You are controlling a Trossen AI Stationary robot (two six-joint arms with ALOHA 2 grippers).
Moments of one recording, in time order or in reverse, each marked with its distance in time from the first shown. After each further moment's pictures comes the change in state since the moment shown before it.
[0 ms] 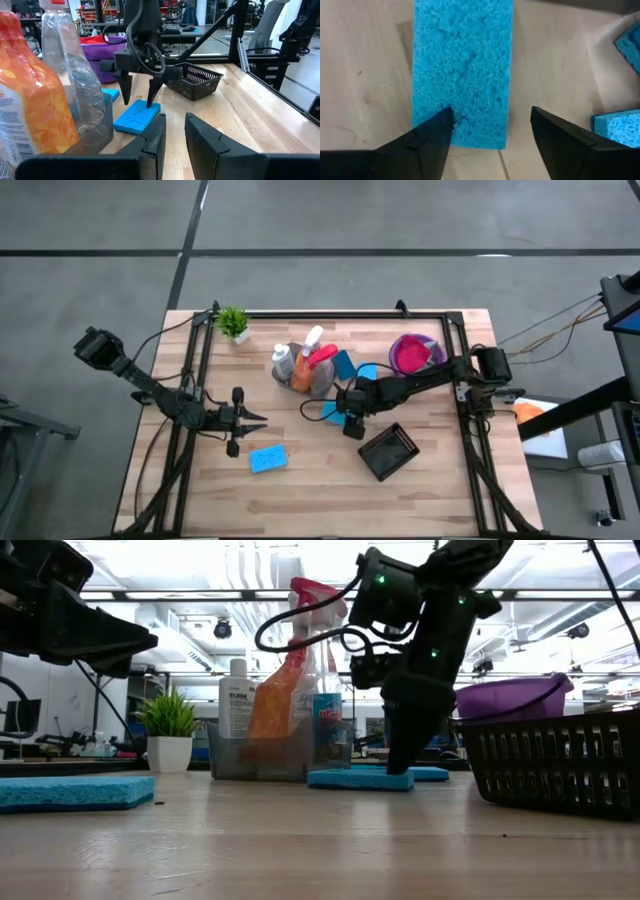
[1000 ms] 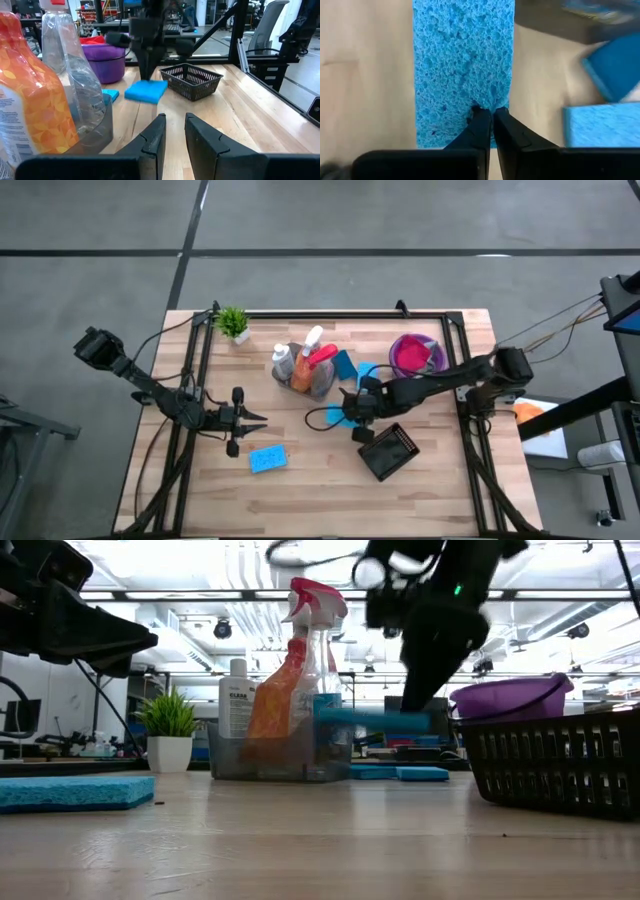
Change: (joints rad) left arm 0.000 0.000 0.000 0.003 0.000 -0.002; right arm 0.091 -0.149 0.062 -0.172 0.068 -0.039
